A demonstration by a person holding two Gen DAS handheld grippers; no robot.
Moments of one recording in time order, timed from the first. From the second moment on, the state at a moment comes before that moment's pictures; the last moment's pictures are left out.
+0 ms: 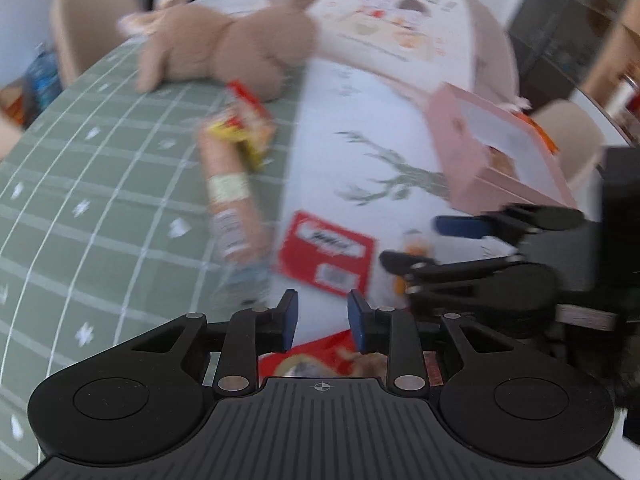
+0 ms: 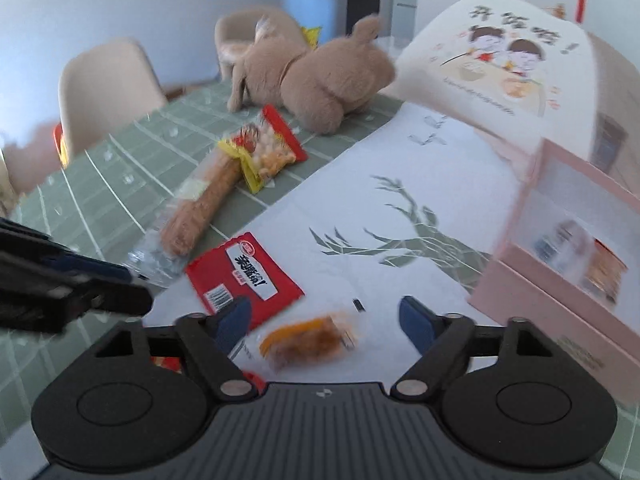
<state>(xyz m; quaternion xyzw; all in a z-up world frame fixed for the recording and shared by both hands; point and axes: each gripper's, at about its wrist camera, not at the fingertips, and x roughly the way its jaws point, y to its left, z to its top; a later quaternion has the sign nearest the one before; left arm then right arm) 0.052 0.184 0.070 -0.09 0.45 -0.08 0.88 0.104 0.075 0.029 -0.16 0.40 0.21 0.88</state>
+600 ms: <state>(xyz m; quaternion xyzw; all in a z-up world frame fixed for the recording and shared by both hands) 0.023 0.053 0.068 -0.03 0.52 -0.25 0.81 0.053 -0.150 0.079 -0.11 0.41 0.08 0.90</state>
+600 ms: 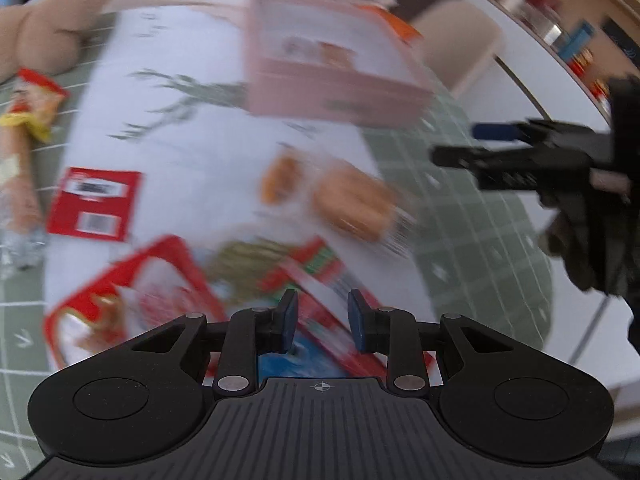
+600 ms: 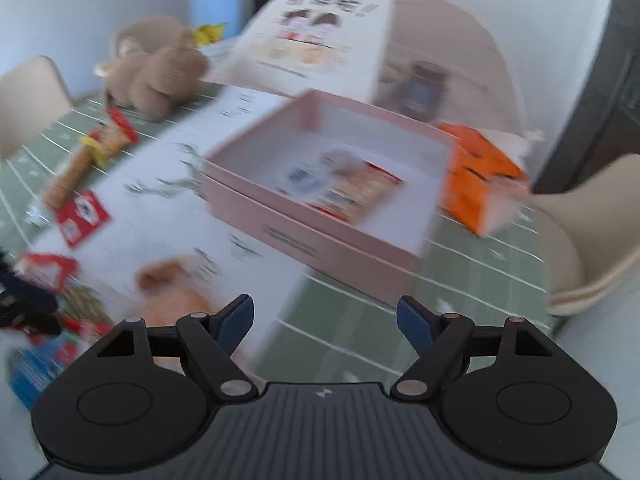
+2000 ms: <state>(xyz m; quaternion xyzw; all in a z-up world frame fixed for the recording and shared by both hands) 0.112 0.002 0.048 0.05 0.50 -0.16 0.85 0.076 -0.154 0.047 -0.06 0.42 0.12 0.90</state>
